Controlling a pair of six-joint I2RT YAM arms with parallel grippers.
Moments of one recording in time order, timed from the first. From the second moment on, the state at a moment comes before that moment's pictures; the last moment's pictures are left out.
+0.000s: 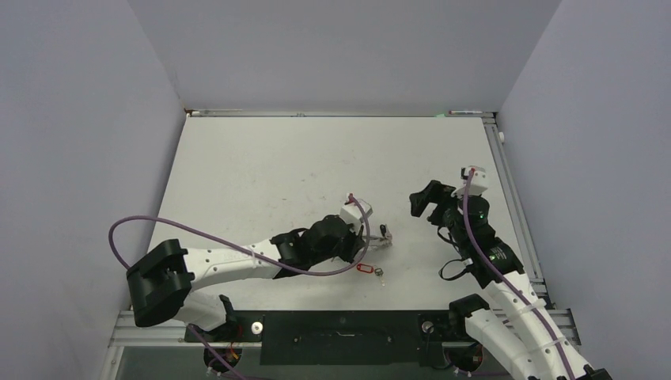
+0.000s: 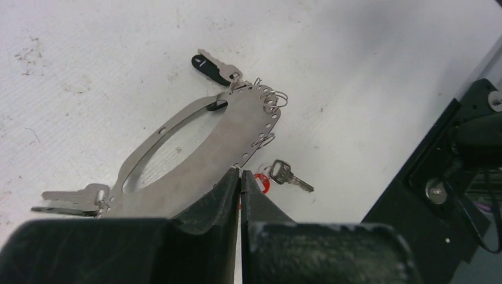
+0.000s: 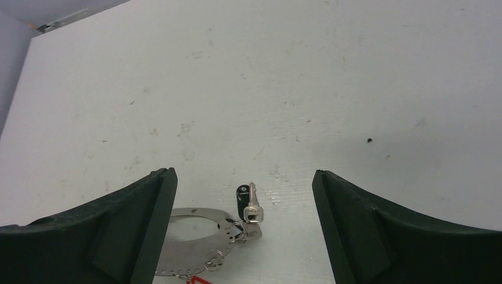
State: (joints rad) left arm -1.14 1.43 0.81 0.08 -0.20 -0.38; right arm 0.34 0.70 0.64 -0.34 0.17 0.49
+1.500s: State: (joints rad) left arm -0.96 0.87 0.61 0.19 0.11 -0.45; right arm 0.61 0.72 0.38 0.55 -0.77 0.45
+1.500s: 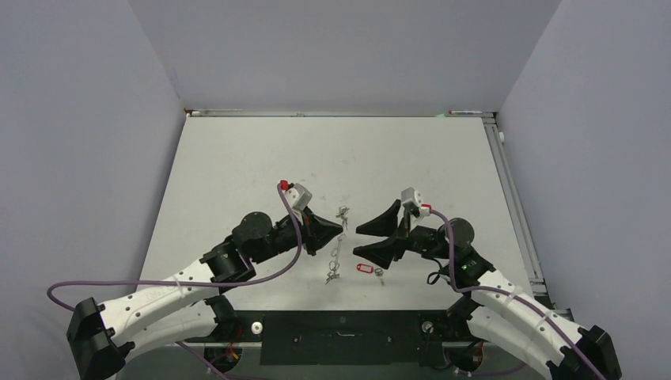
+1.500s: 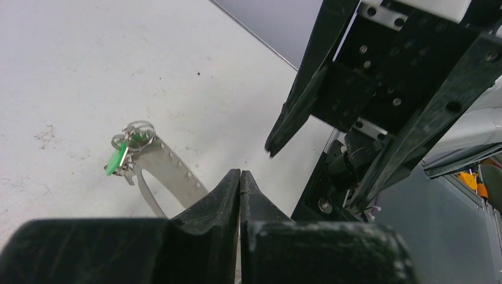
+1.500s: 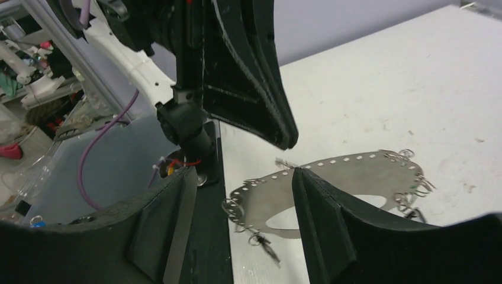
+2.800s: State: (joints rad) left arm -0.97 1.07 0.59 -0.05 -0.15 -0.49; right arm 0.74 0.80 0.50 -0.61 0.37 0.94
